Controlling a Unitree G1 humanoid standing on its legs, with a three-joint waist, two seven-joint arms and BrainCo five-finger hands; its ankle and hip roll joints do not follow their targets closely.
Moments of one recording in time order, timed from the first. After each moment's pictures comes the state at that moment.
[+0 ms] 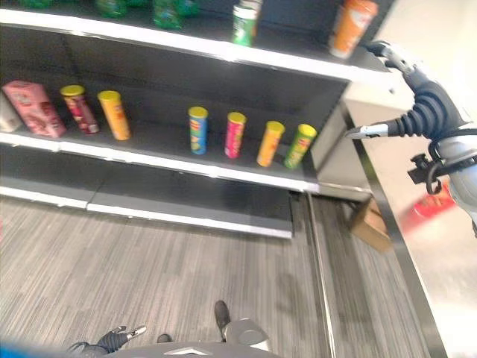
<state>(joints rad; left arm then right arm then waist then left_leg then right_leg) 0.04 0.34 -0.17 1.23 0.02 -0.08 -0.01 -0.04 -1.24 -0.22 -0.11 0.27 -0.30 -0.05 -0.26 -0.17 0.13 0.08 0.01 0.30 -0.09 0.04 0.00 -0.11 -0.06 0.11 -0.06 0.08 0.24</state>
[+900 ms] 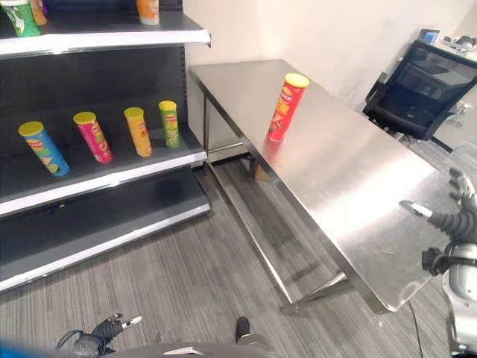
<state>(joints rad) 0.06 0.33 -0.13 1.15 0.02 -0.08 -0.01 0.26 -0.63 -0.43 0.13 0.20 -0.17 -0.18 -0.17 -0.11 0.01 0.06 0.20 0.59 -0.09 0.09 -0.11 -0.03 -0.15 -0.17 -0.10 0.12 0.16</state>
